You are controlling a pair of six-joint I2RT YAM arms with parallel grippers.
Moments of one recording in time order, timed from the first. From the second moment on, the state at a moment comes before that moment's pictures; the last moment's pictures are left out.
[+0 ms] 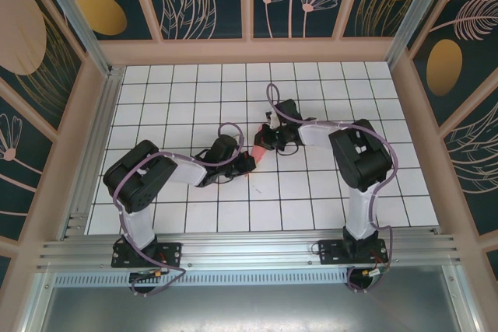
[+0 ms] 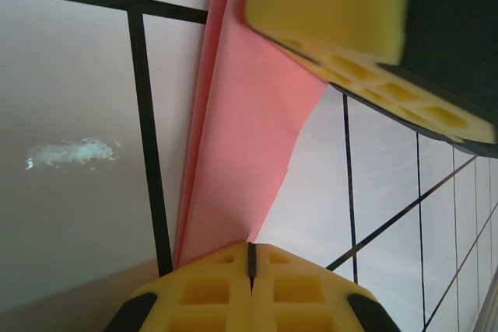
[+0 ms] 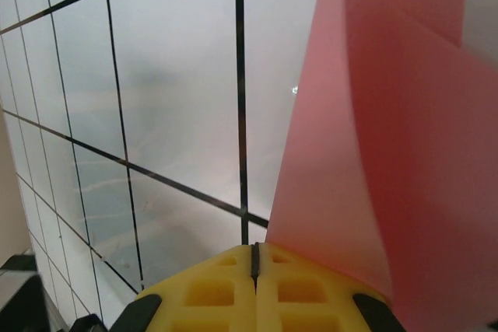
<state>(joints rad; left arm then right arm) -0.73 1.86 0.73 0.41 0.29 -0.94 0.51 1.97 1.14 -0.13 -0.54 0.69</state>
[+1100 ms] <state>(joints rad) -0.72 1.75 0.73 0.35 0.26 -0.97 0.53 2.03 1.17 -0.16 -0.55 0.67</state>
